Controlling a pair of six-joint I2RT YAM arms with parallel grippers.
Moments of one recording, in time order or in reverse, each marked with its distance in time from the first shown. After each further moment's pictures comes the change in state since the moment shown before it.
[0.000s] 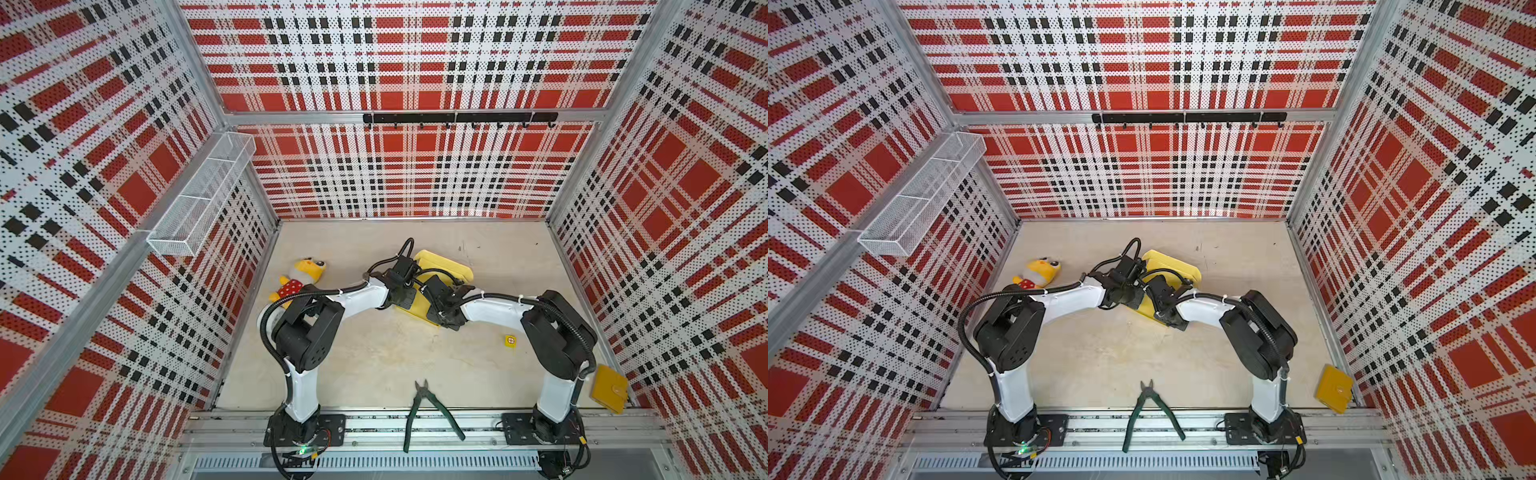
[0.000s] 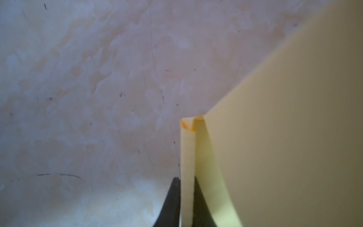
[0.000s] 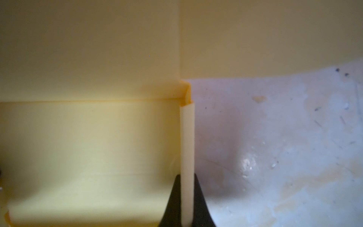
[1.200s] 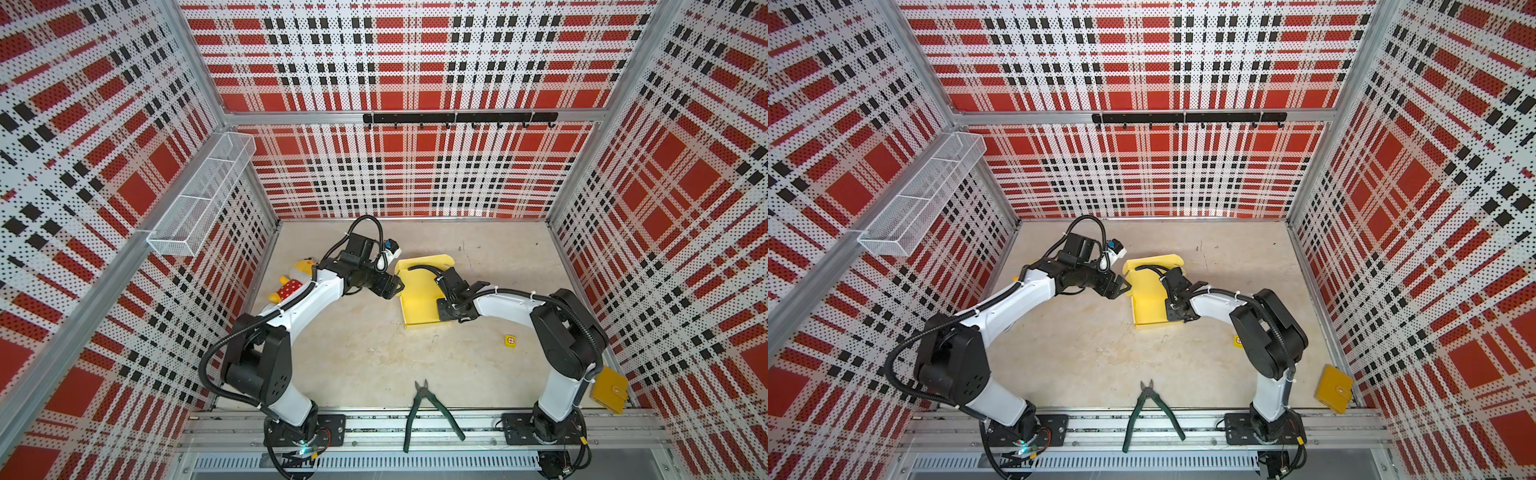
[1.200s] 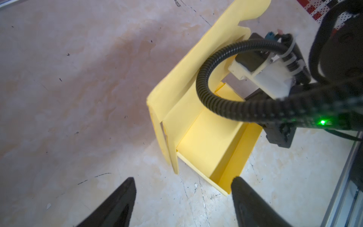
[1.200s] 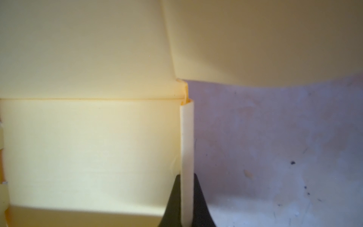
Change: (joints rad) left arm 0.254 -0.290 -0.033 -0.103 0.525 0.287; right arm -0.102 -0.042 -0.064 0.115 -0.124 -0.708
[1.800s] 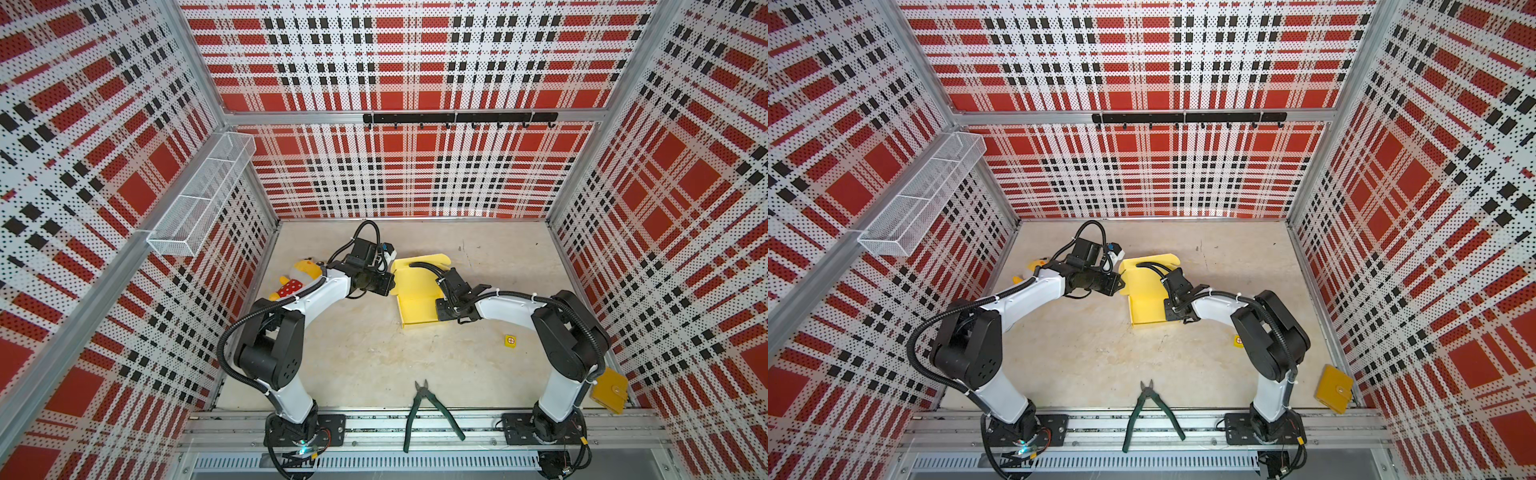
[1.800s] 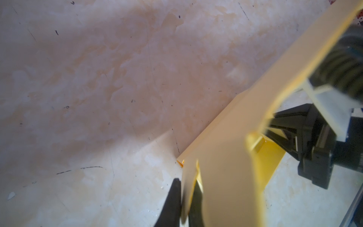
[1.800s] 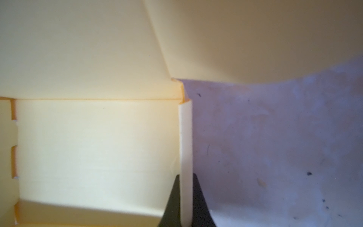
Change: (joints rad) left arm 0.001 0.079 -0.033 0.084 -0.063 -0.203; right arm 0.003 -0.017 -0.039 0.079 -0.033 0.008
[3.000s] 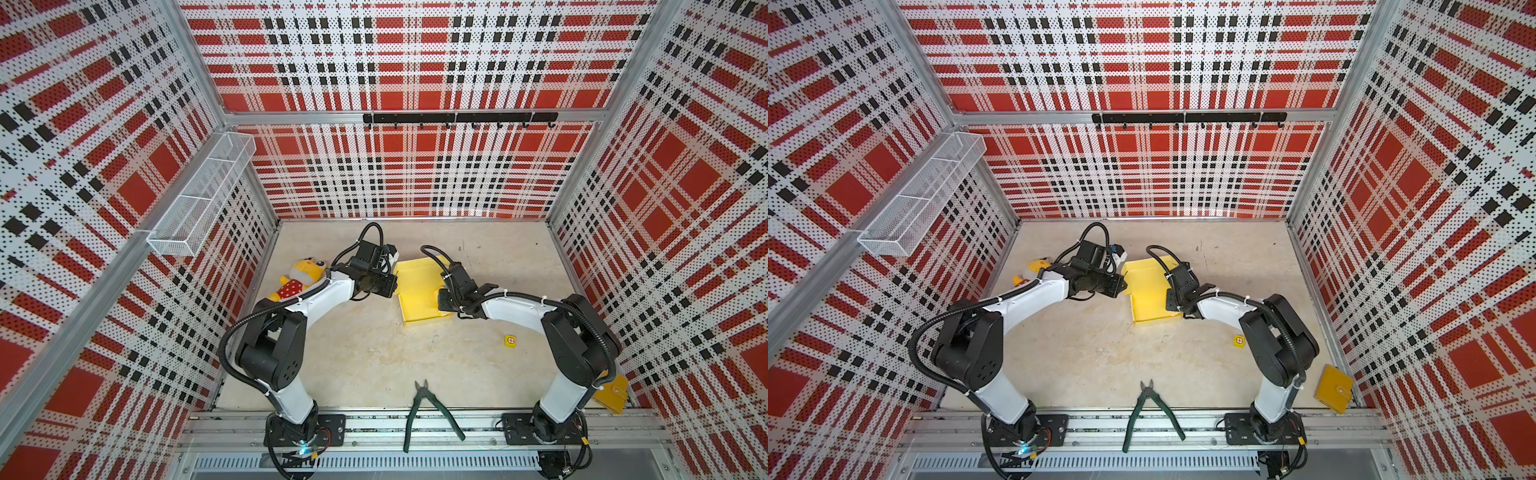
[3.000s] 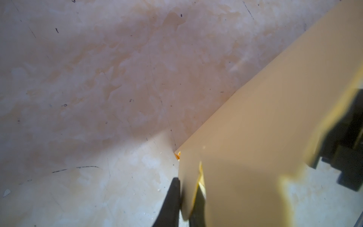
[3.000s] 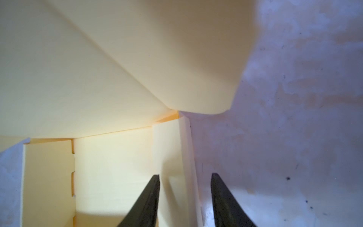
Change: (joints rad) left arm -0.041 -0.001 -0.014 0.021 -0.045 -0.026; right arm -0.041 -0.063 -0.024 0.109 0.038 0.133
